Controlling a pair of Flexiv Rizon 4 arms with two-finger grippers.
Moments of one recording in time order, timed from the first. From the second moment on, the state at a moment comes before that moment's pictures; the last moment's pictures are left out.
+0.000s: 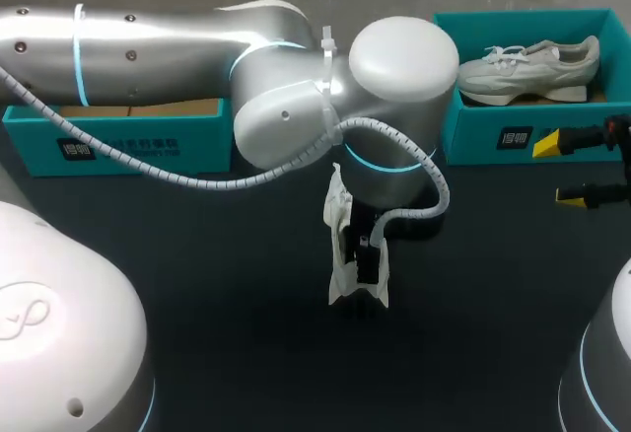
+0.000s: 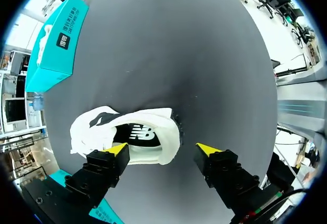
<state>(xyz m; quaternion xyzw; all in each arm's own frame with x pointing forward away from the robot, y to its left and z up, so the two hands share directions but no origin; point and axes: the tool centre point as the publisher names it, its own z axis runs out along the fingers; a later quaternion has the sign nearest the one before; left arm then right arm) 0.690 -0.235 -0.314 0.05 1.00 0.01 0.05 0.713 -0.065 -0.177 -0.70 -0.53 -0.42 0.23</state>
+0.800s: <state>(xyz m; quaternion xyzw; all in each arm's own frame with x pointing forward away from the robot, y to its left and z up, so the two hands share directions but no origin) 0.679 -0.233 -0.379 0.02 1.00 0.02 0.07 0.713 -0.065 -0.177 -0.70 -0.53 -0.42 0.23</state>
